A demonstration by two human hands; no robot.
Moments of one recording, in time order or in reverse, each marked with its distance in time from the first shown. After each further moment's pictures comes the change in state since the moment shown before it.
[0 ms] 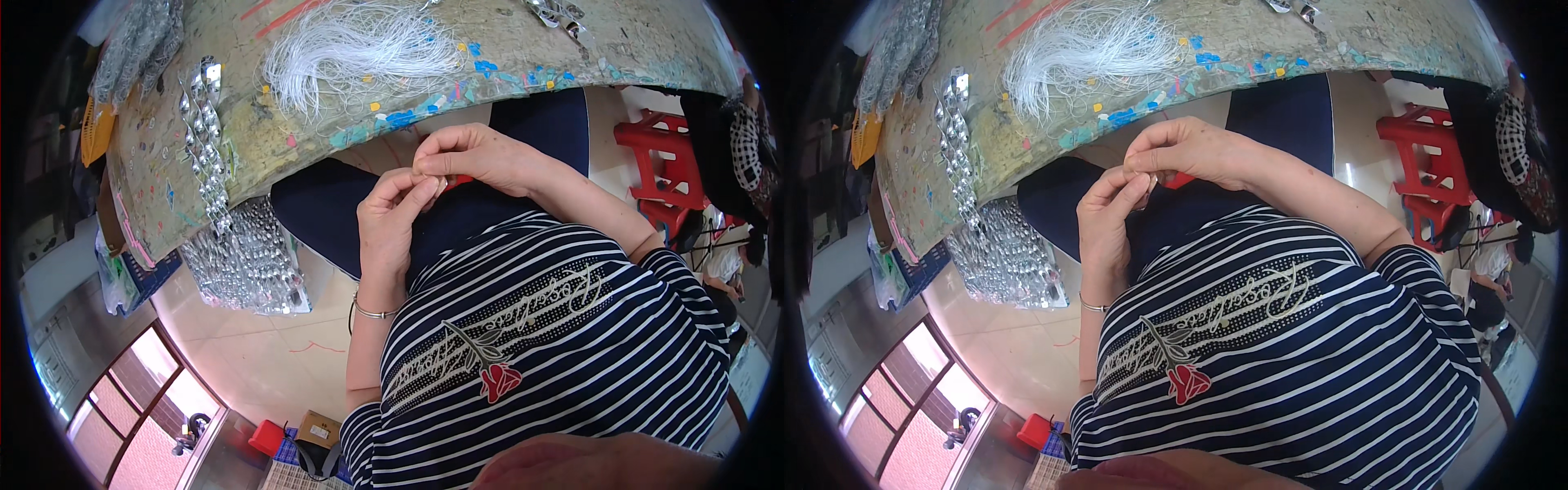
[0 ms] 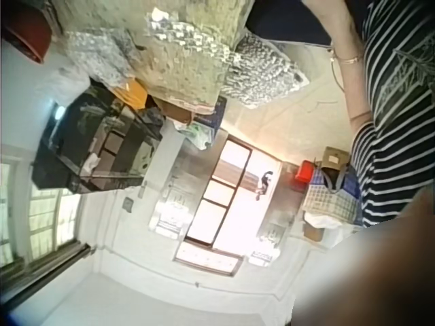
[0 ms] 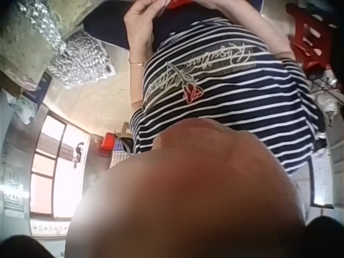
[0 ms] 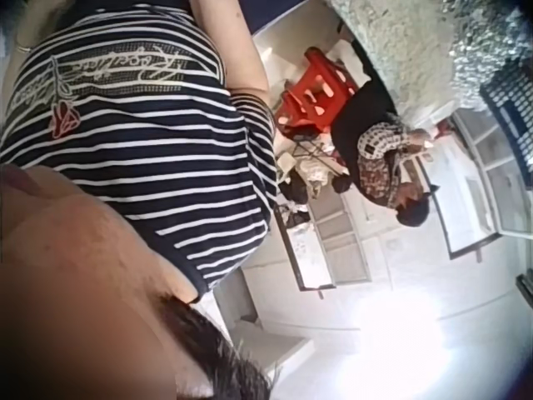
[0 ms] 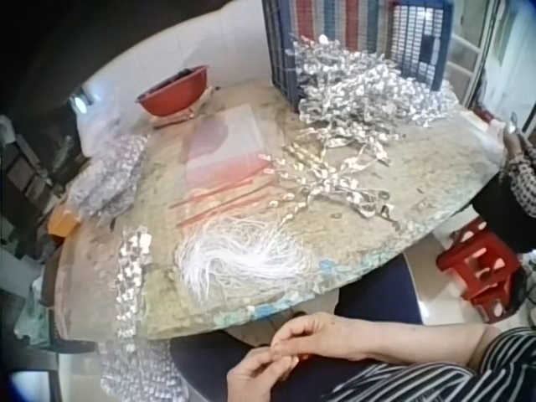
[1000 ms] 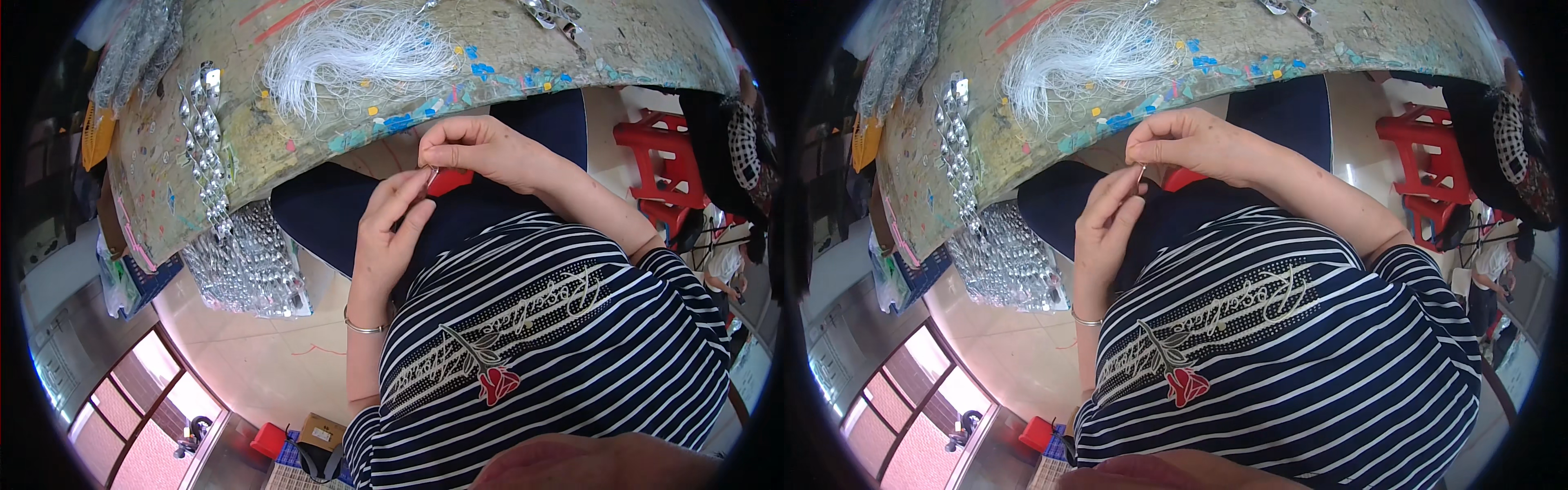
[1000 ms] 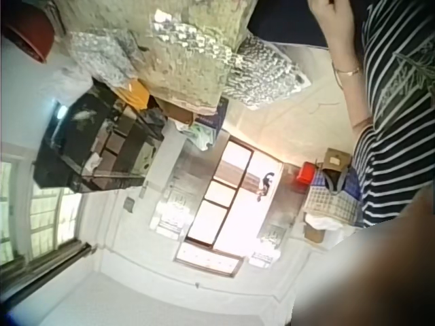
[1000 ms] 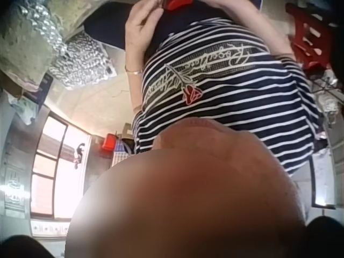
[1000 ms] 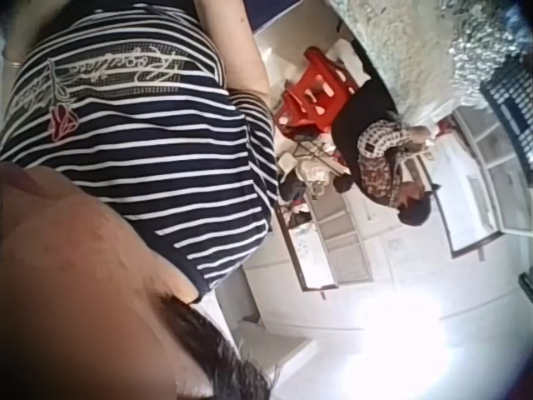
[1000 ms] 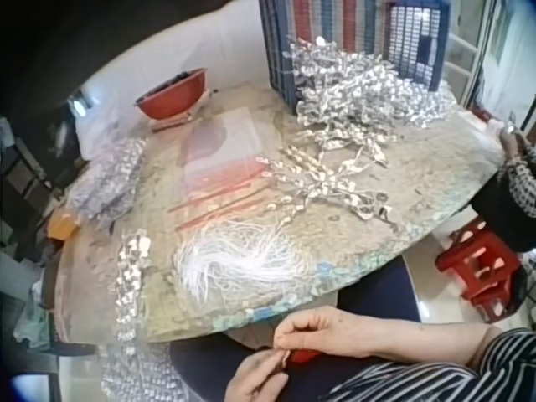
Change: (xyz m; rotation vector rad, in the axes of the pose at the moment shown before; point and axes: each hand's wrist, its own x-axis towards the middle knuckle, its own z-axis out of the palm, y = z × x) left_hand -0.007 0.008 -0.010 0.583 -0.210 0.392; right_hand -0.007 -0.011 -0.003 -0.093 0.032 -0.200
